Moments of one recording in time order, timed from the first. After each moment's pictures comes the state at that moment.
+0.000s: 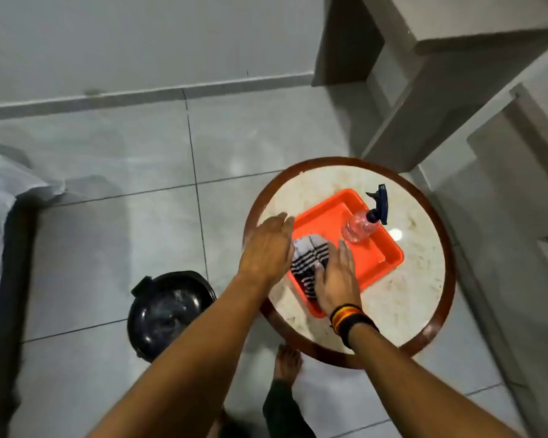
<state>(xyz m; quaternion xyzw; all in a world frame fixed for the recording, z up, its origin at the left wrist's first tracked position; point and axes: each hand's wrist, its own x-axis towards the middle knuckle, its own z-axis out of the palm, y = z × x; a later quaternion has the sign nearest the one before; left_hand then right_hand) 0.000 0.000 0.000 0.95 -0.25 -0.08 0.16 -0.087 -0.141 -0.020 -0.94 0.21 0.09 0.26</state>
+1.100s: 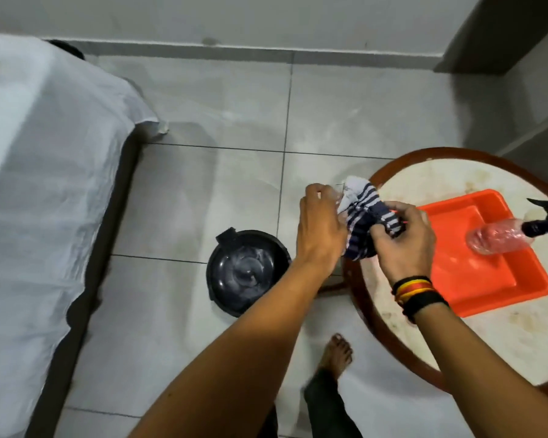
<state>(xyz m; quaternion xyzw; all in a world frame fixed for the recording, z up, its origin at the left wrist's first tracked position) -0.018 0.128 -0.010 0.91 0.06 -0.02 0.41 -0.038 -0.007 -0.007 -0.89 0.18 -0.07 0.42</state>
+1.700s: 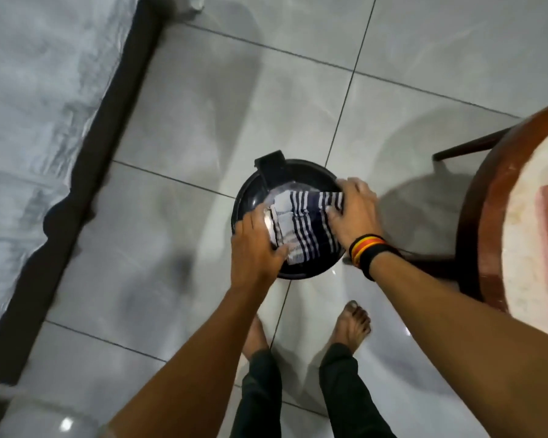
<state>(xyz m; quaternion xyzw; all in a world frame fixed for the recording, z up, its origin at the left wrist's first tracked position) -0.164 0.318 -0.273 0.89 0.26 -0.10 0.36 -0.047 0.162 -0.263 -0.94 -0.03 0.22 0.25</state>
